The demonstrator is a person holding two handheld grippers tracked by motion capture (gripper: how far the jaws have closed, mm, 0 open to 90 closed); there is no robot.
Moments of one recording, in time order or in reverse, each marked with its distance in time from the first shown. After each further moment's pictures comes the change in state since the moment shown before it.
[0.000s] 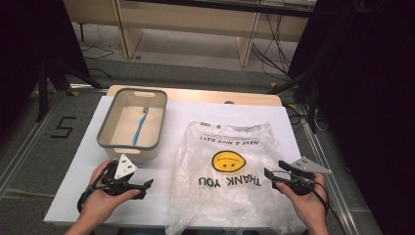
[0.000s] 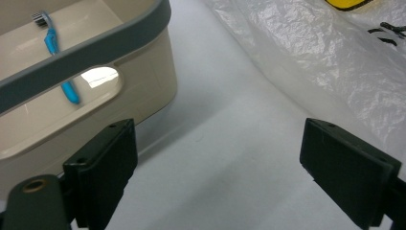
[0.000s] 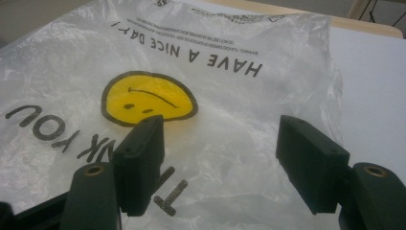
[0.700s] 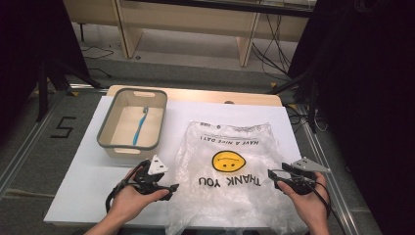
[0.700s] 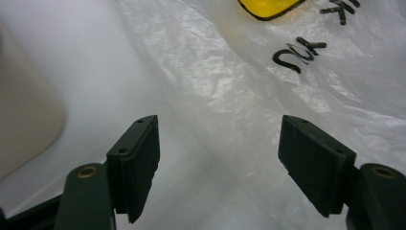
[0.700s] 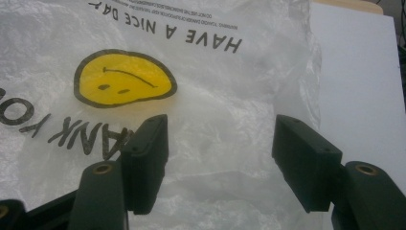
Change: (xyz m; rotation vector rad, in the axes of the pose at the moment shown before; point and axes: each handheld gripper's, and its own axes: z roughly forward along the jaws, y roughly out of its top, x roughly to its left) left arm -0.055 0.039 0.034 0.115 -0.178 -0.002; right arm -0.007 -0.004 0.001 0.080 -0.068 0.015
